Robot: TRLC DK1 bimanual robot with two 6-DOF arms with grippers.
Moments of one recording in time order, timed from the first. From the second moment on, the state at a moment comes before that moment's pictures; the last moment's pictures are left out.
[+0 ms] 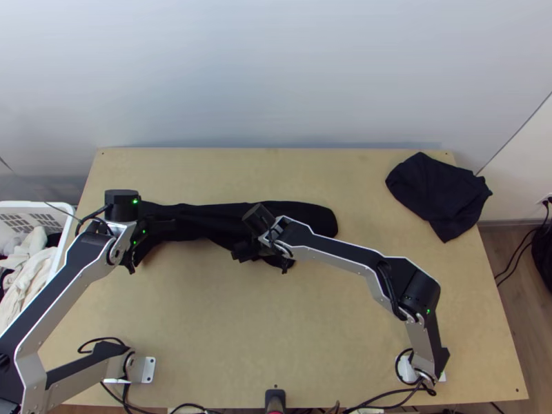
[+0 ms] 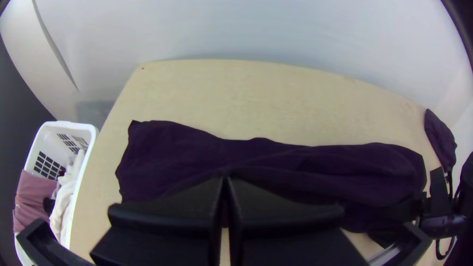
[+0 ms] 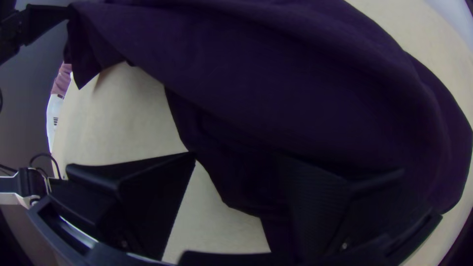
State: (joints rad) left arm -0.15 1.21 0.90 -0.45 -0.24 -0.20; right arm 0.93 2.08 1.52 -0.39 -0.04 0.49
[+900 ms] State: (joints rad) left arm -0.06 1.20 1.11 -0.53 -0.24 -0.19; right arm 0.75 1.89 1.76 -0.68 -0.12 0.47
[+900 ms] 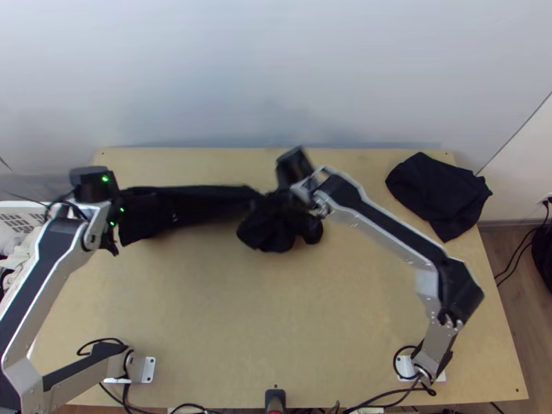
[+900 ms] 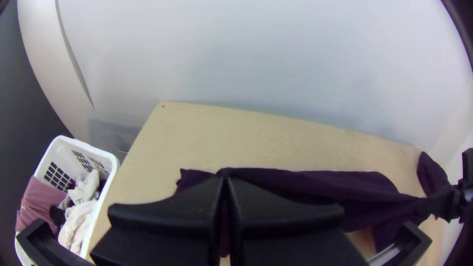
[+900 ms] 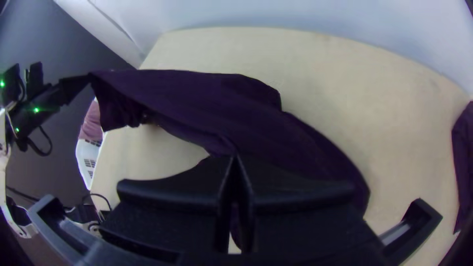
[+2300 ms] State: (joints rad) left arm -0.26 1.08 1.92 -1.09 -0.07 -0.16; right arm 0.30 1.58 2.32 -0.94 -0.06 0.44
